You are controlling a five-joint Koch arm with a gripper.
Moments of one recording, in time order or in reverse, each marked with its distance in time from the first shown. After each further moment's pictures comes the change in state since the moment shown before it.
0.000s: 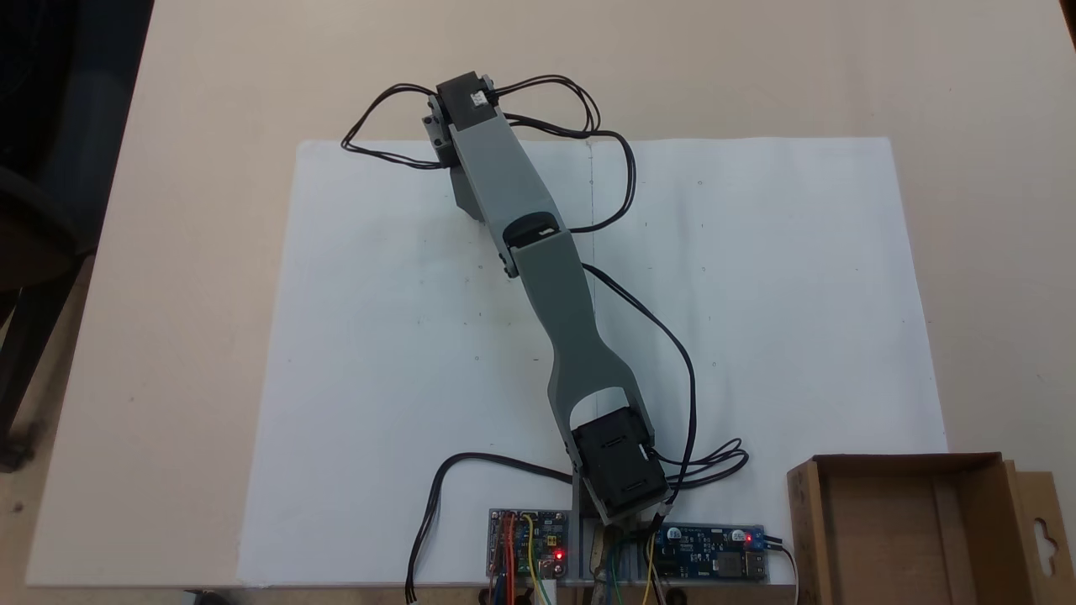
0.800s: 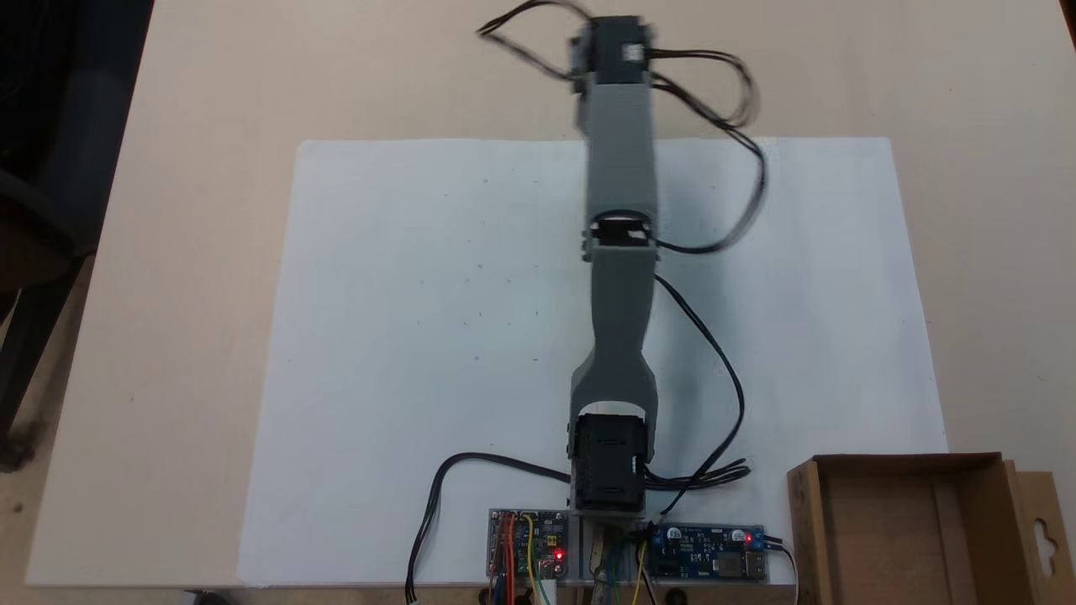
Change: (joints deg) arm 27.8 14.1 -5.4 1.7 0.0
